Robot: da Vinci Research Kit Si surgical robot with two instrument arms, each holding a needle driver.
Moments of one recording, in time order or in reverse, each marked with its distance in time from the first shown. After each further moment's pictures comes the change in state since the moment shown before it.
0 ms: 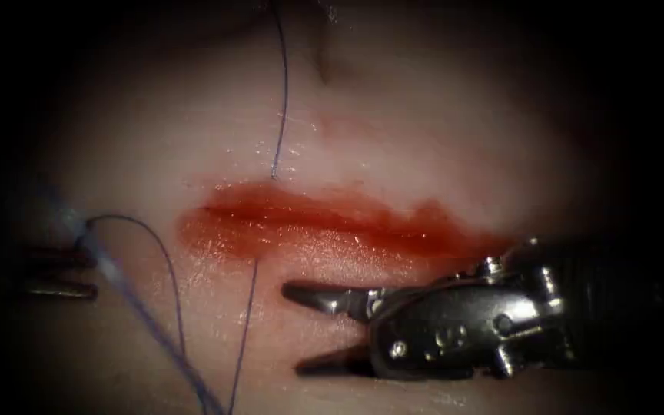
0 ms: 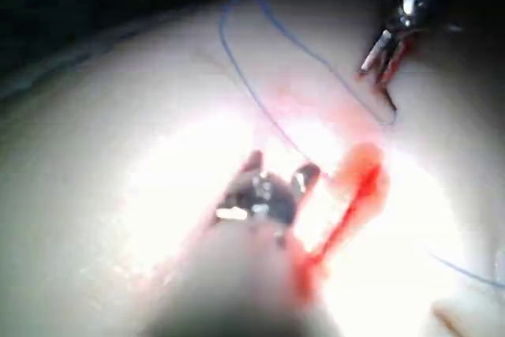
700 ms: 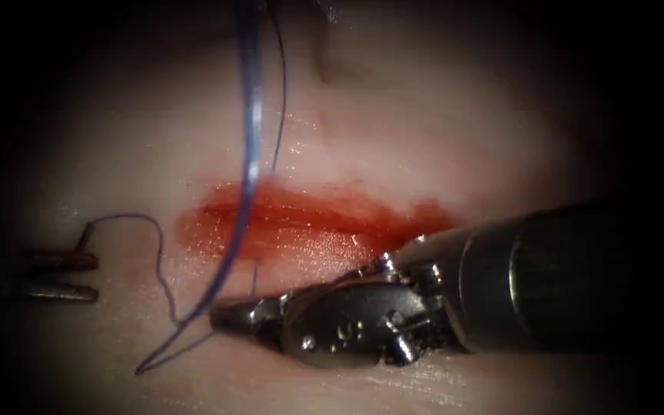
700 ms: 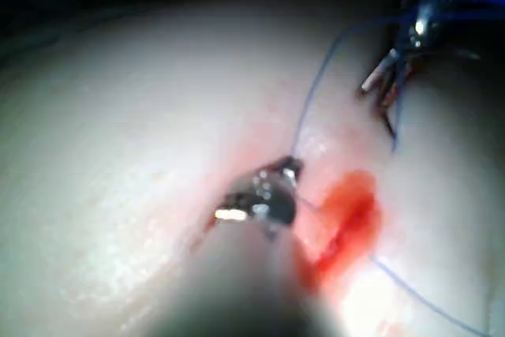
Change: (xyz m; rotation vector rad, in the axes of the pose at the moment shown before) right arm -0.001 0.000 0.006 0.015 -0.021 -0.040; left arm 0.000 0.000 0.000 -0.001 0.000 0.003
